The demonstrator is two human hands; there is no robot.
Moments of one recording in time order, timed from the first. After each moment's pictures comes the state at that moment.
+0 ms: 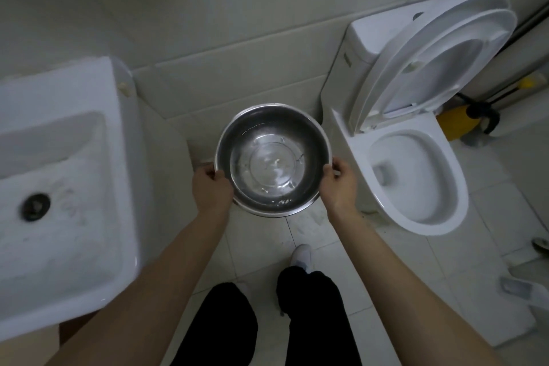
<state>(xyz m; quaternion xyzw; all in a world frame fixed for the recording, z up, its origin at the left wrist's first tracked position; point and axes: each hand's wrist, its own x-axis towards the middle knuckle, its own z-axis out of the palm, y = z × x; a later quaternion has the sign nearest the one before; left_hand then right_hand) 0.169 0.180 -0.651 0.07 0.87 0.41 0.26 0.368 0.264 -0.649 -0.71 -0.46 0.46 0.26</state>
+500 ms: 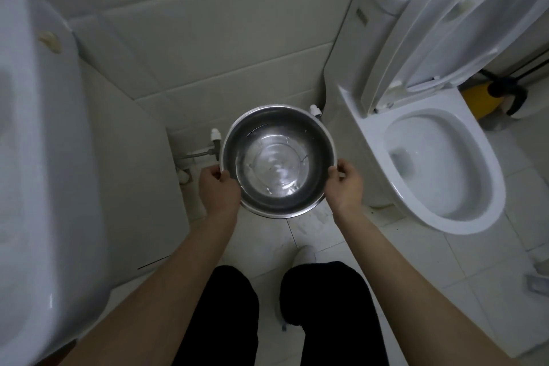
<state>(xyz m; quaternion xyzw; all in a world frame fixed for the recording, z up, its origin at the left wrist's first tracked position) 0.178 0.191 -0.794 0.07 0.88 0.38 0.28 0.376 0.267 -0.791 -0.73 -0.46 0.44 0.24</state>
